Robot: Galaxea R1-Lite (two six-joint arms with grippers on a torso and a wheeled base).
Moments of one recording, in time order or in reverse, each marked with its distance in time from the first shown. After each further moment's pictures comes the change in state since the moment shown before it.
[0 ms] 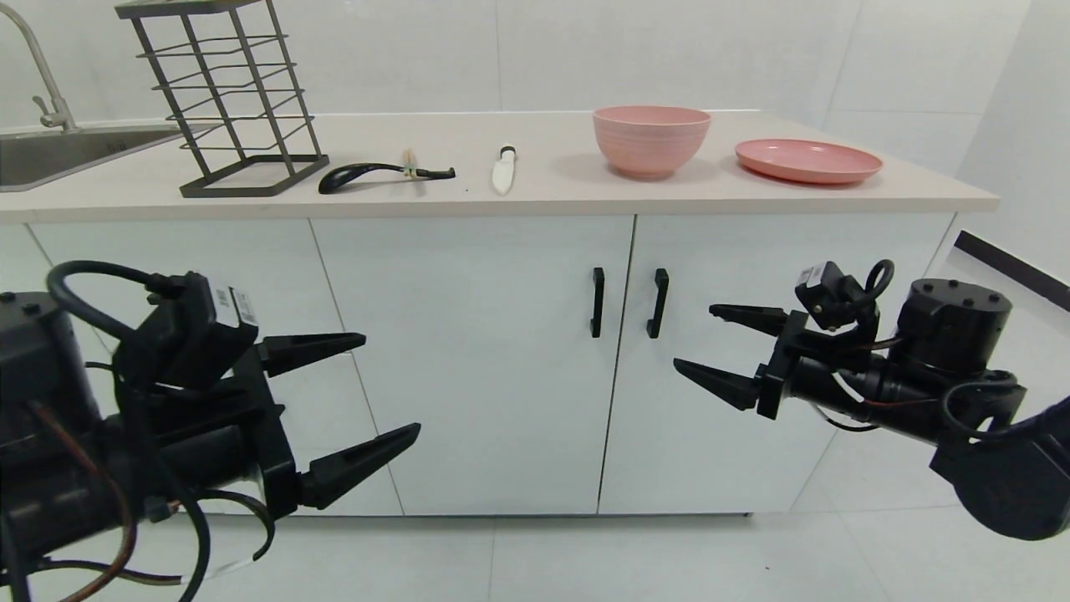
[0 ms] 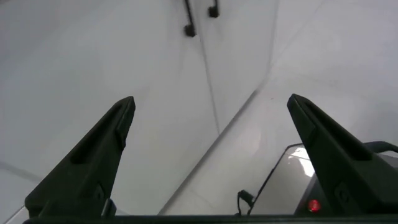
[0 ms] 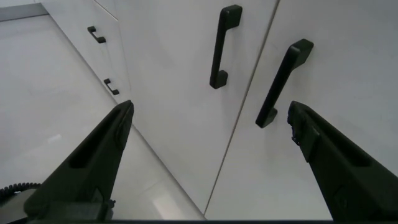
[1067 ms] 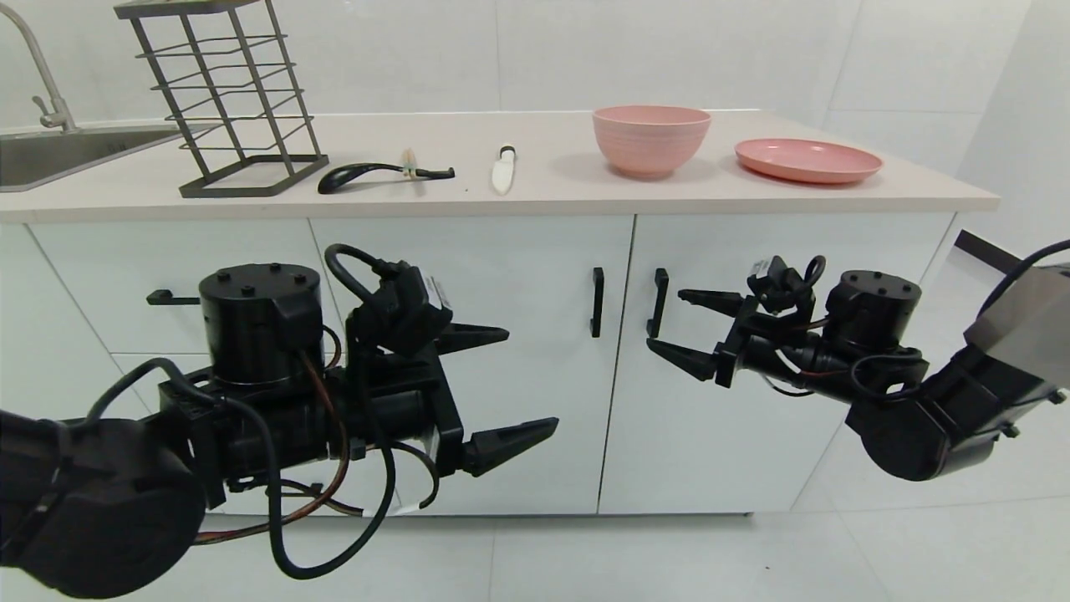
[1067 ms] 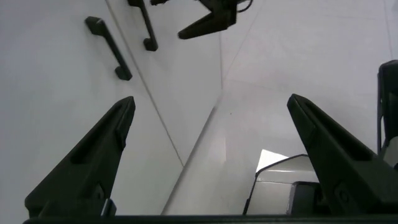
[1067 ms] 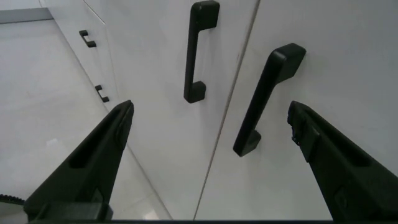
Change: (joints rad) left arm -0.189 0.362 -0.205 -0.156 -0.060 -0.034; right arm -0.024 0.239 -0.231 -0.072 0.084 -0.001
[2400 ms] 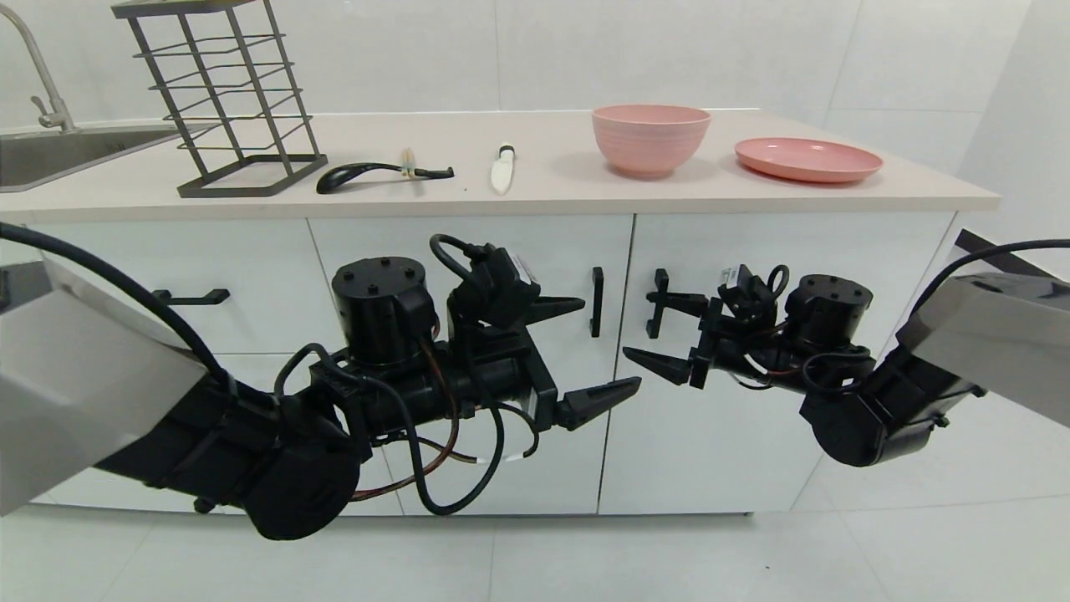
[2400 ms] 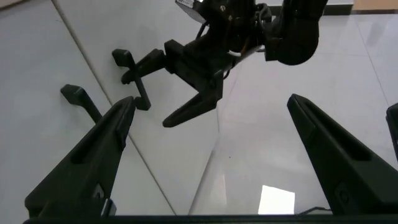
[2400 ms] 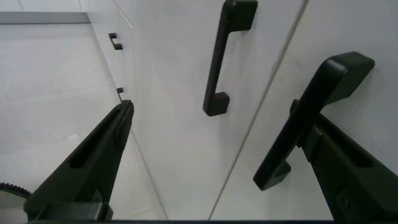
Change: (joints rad) left arm -0.083 0.266 -0.196 -0.252 -0.005 -0.087; right arm 0.036 0.136 -0.134 -0.045 0.146 0.001
